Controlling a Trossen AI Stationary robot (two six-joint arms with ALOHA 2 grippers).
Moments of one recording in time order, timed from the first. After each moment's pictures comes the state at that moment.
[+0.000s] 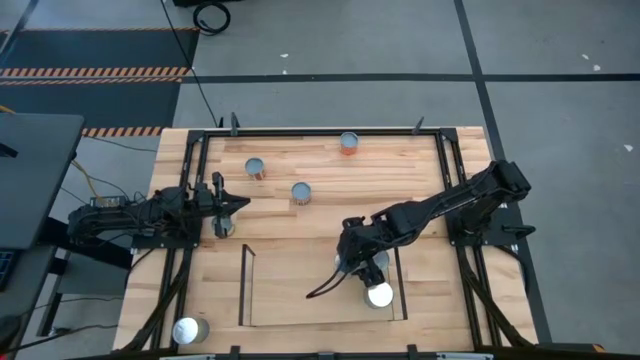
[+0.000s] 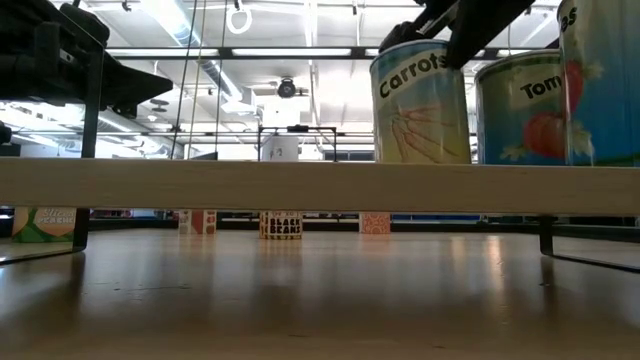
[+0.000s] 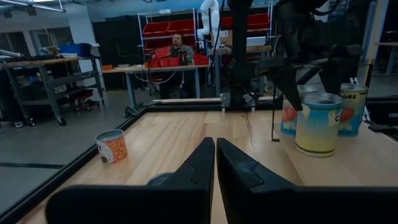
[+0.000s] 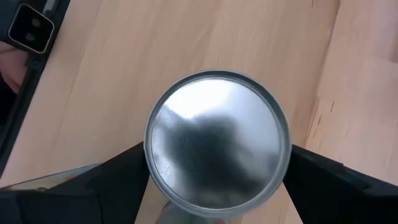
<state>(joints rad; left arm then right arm) 0.07 0.05 0.01 0.10 -0.11 0.06 0.31 1.68 1.33 -0.72 -0.04 0.05</state>
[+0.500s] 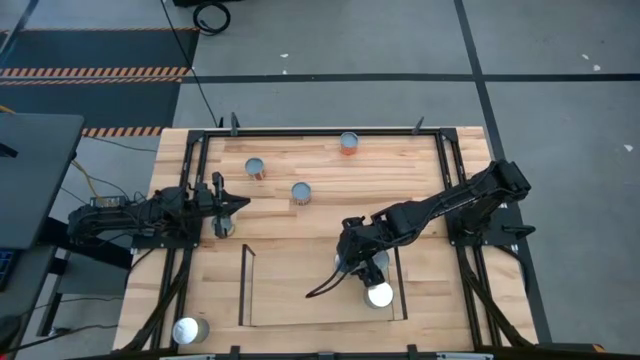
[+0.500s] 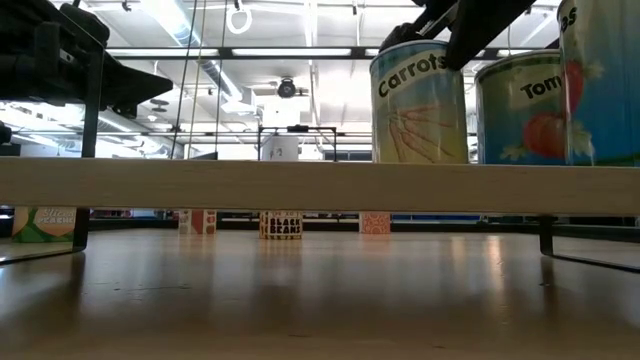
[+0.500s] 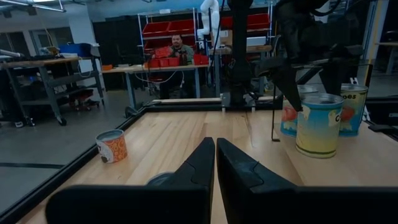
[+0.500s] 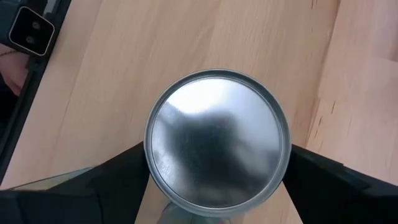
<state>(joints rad) 0.07 0.05 0.01 0.10 -0.11 0.06 0.31 1.68 1.33 -0.72 -0.04 0.05</state>
